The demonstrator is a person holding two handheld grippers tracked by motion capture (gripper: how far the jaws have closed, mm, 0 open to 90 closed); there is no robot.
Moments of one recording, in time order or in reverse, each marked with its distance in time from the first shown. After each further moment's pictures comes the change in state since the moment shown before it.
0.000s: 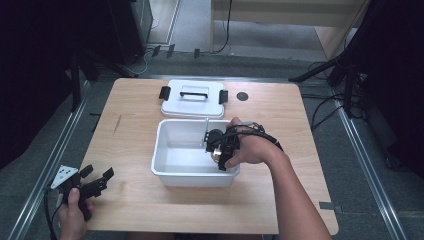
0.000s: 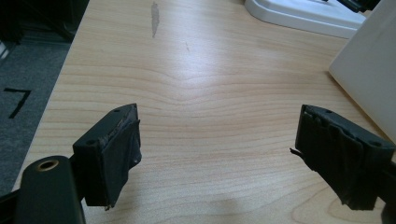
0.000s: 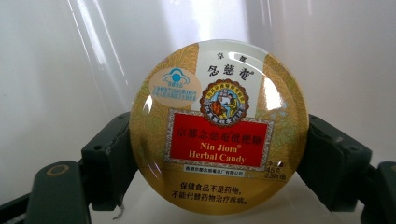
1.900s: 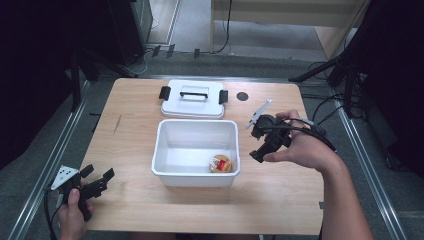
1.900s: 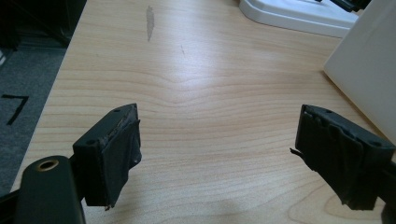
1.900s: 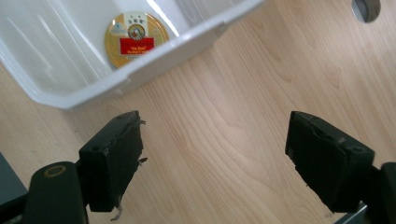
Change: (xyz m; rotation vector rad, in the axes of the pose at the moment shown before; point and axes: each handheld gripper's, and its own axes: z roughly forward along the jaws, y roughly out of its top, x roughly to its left) left arm -0.001 -0.001 -0.001 -0.014 -0.012 0.016; right arm -0.016 -0.106 -0.078 -0.178 -0.059 0.324
